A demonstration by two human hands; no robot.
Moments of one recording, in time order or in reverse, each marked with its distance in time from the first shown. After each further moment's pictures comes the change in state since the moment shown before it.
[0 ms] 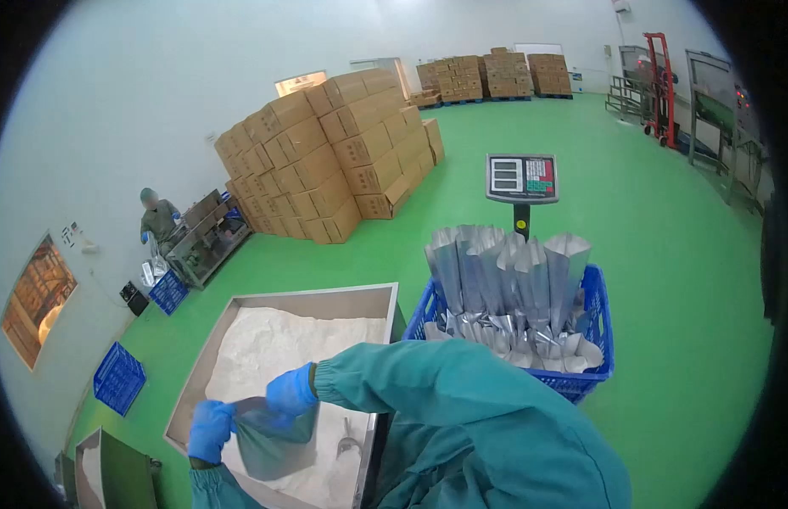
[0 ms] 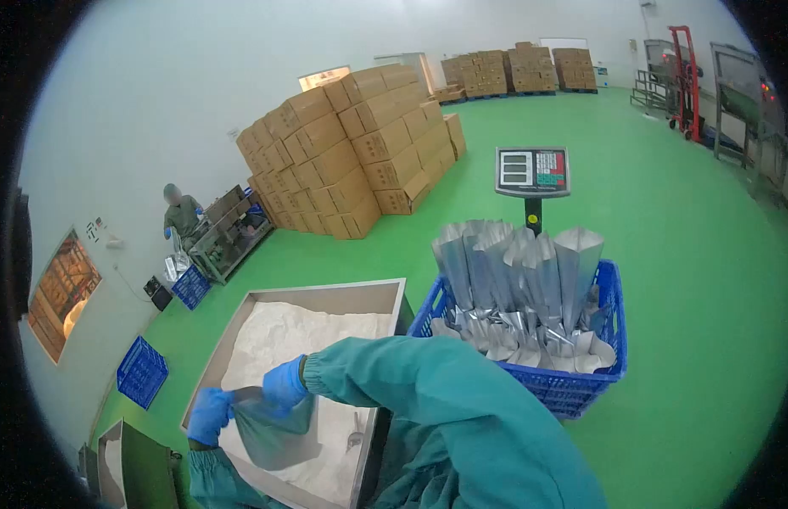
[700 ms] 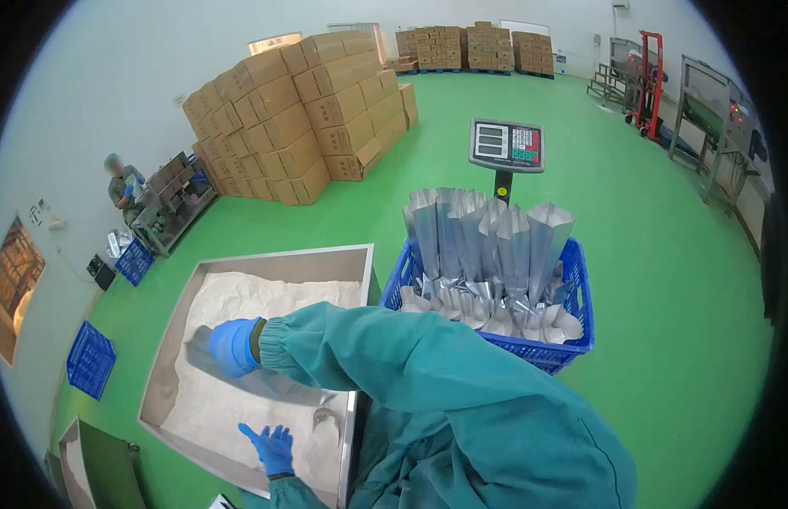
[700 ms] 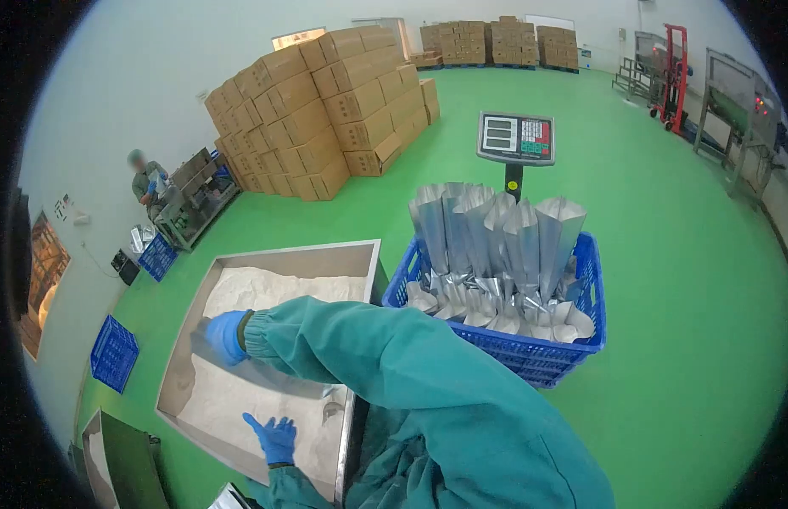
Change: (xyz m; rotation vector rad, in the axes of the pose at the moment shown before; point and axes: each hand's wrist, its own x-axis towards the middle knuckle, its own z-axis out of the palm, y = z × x) left_hand -0.075 -0.055 0.229 -1.728 0.411 -1.098; right_hand 0.039 -0.008 -0.045 -0.011 -0.014 0.359
